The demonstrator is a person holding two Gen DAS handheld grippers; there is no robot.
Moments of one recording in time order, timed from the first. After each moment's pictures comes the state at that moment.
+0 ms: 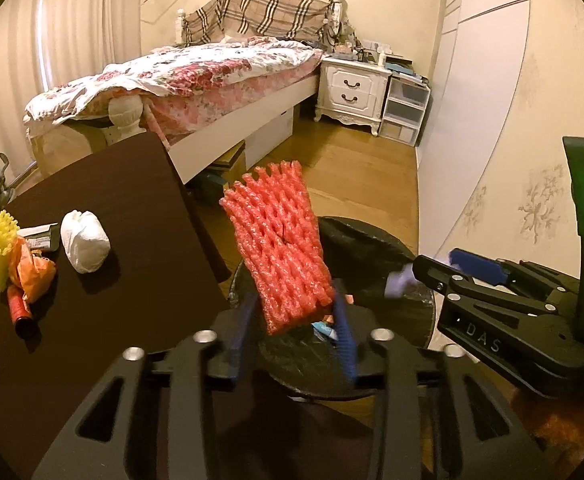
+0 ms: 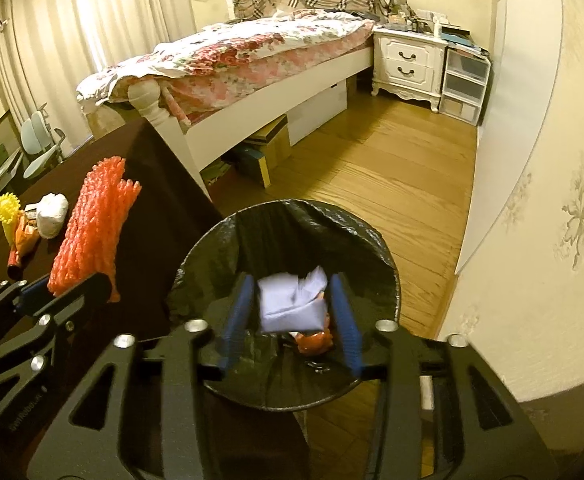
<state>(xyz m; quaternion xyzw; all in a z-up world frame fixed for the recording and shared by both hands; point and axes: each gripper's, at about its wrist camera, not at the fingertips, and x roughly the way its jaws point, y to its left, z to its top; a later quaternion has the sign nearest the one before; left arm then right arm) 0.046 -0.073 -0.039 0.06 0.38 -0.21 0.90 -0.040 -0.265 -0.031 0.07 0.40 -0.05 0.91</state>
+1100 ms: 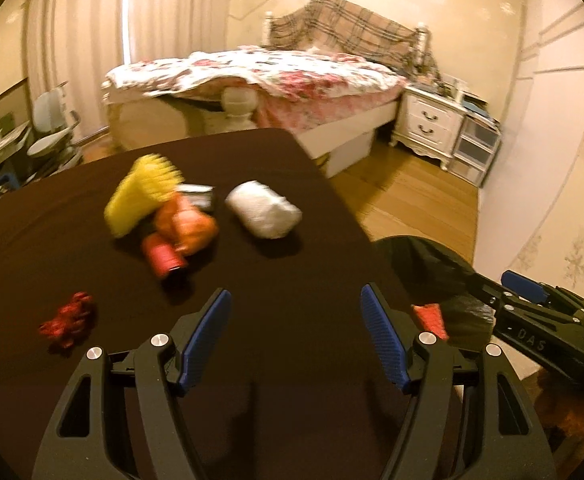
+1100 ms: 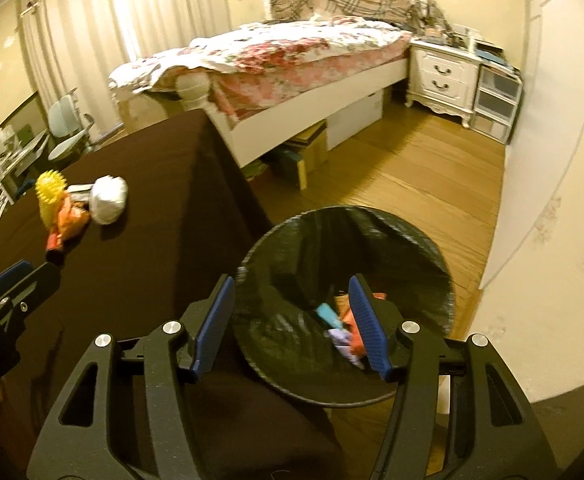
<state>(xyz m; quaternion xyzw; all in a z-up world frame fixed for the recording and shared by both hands) 0.025 0.042 -0.019 -0.01 0.37 -0.08 0.93 -0.039 -0.193 -0.013 0.04 0.39 0.02 0.92</state>
